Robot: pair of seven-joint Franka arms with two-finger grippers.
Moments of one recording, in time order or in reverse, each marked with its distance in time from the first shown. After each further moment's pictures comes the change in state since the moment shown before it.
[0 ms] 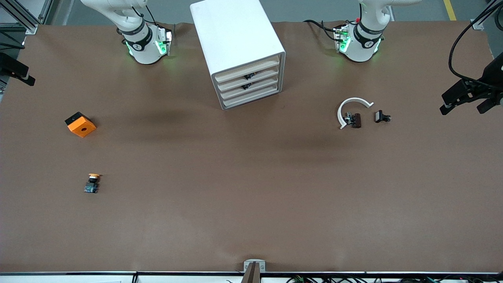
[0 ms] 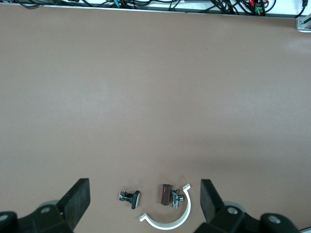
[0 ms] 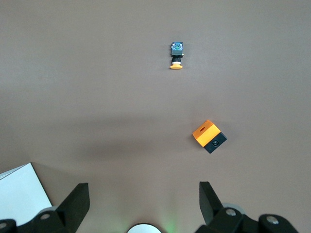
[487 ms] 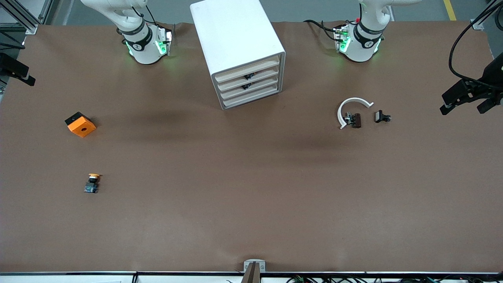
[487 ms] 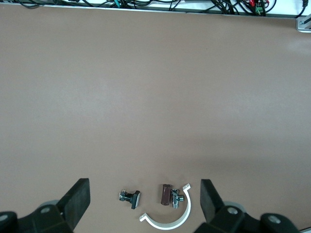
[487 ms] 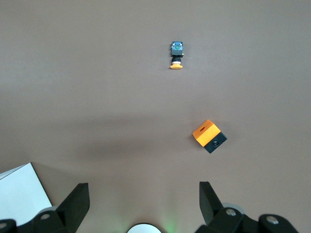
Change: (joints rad) left arm 0.001 0.000 0.001 0.000 0.000 0.000 -0.001; right arm 0.000 0.000 0.000 -0.001 0.000 0.000 0.000
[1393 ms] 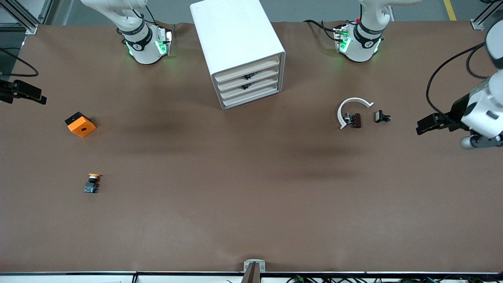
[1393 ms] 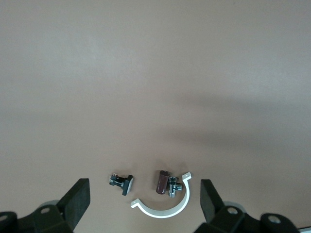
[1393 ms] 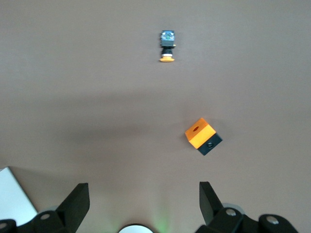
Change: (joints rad) left arm -0.008 0.200 -0.004 -0.004 -0.004 -0.014 -0.097; right arm -0.004 0.137 -0.002 0.000 -0.055 0.048 0.000
